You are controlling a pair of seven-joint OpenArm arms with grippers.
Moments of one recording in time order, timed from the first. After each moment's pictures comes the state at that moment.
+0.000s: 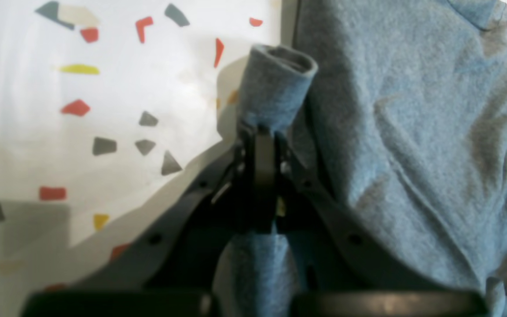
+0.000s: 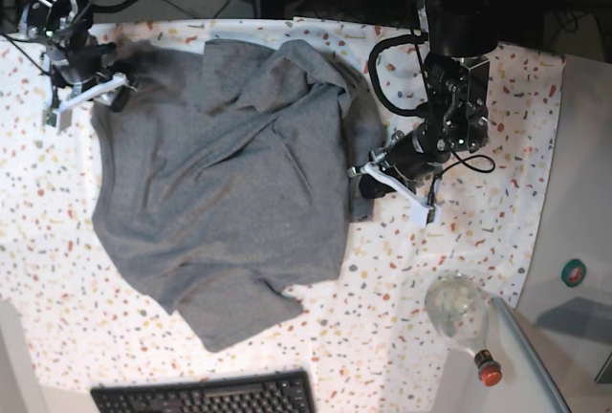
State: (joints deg) left arm -6.7 -3.3 -12.1 54.9 -21.2 -25.3 28.8; right arm -17.0 -2.1 29.8 80.5 13.1 18.1 -34.4
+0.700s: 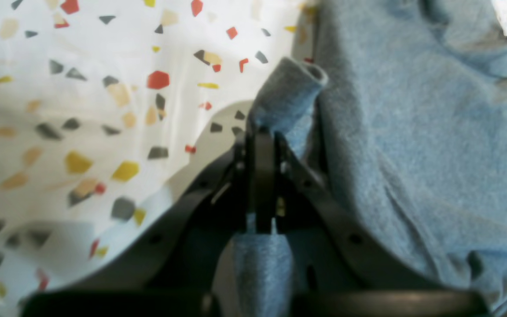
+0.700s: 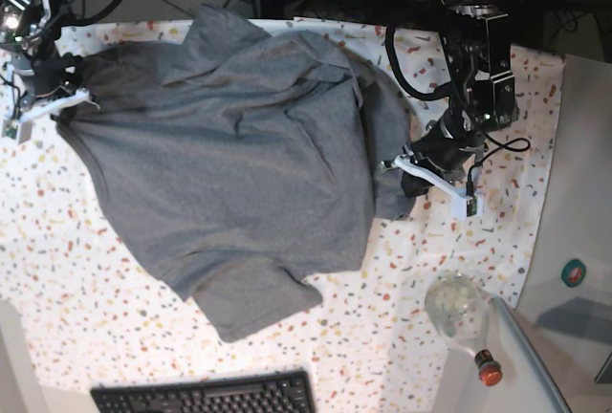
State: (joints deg) left arm 5.6 -4.3 -12.6 82.7 -21.4 -10.3 34.9; right arm -16.9 -2.3 35.6 90.0 12.1 17.7 -36.9
